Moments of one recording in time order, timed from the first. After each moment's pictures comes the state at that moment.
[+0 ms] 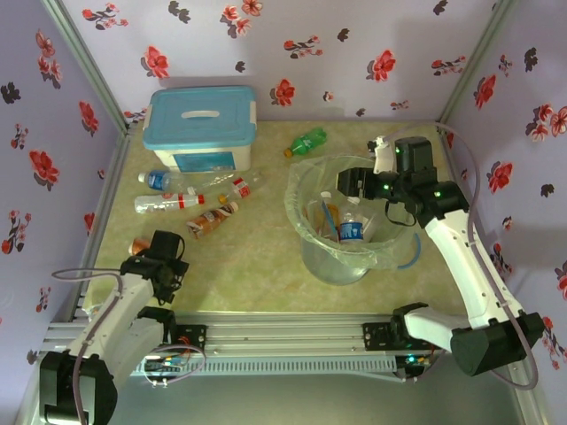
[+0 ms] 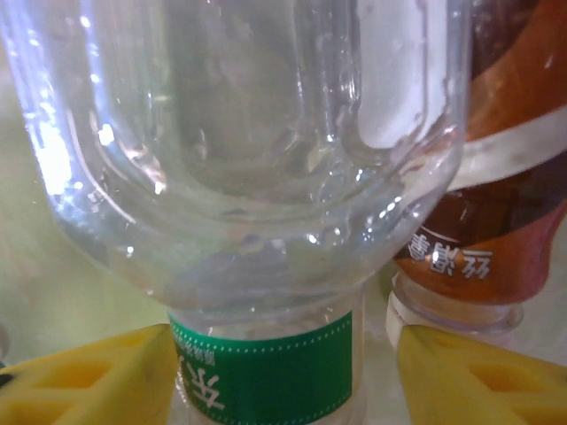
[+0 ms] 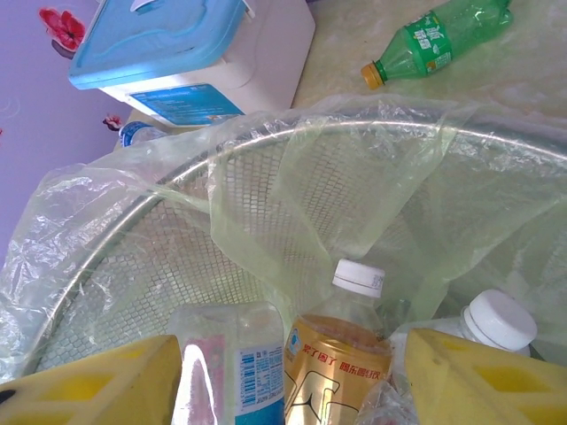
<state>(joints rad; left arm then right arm) -0.22 0.82 0.41 -0.89 -0.17 -1.39 0.28 1.15 1.25 -0.78 -0.45 0.30</state>
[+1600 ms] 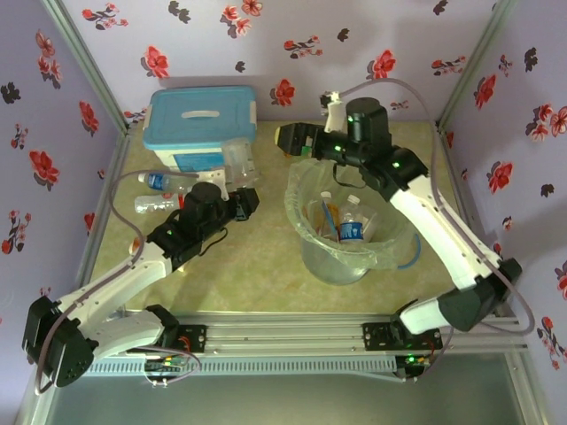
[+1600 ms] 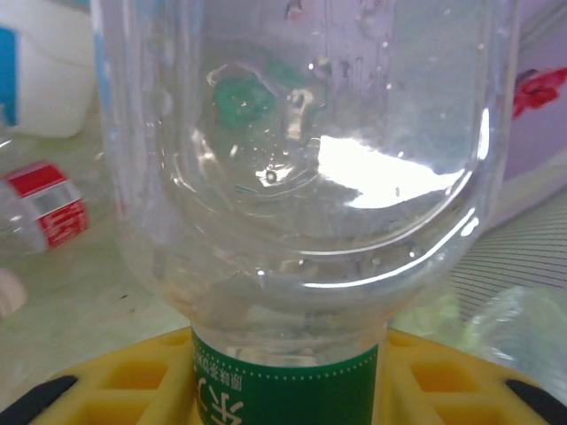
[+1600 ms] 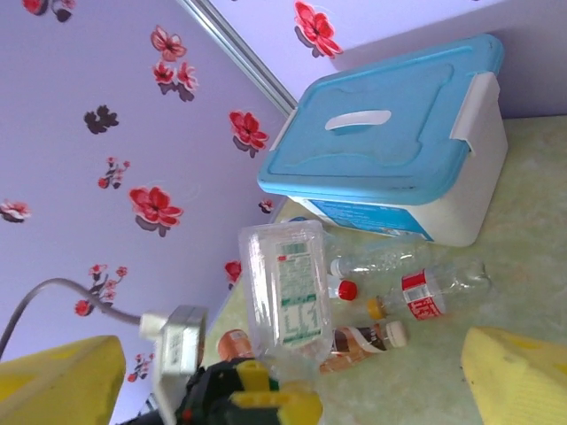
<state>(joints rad) -0.72 1.07 0.79 -0.08 -0.08 -0.67 0.59 1.45 1.62 -0.50 -0.36 0.59</state>
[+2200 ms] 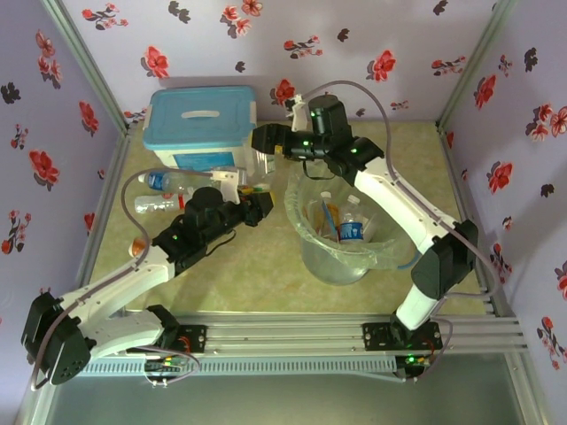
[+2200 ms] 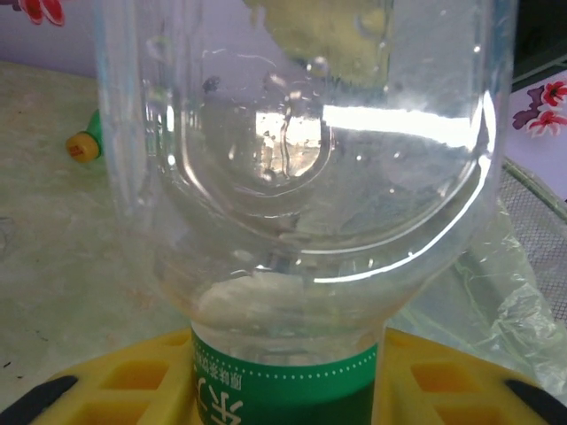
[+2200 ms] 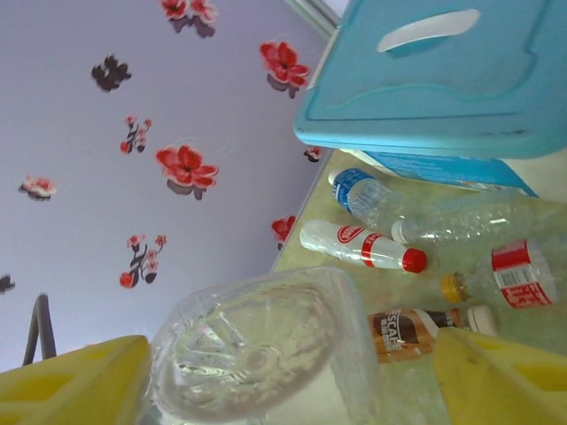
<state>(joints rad) -0.78 1.08 0.76 0.08 0.02 -0.58 0.63 1.68 1.68 -0.37 -0.54 0.70</state>
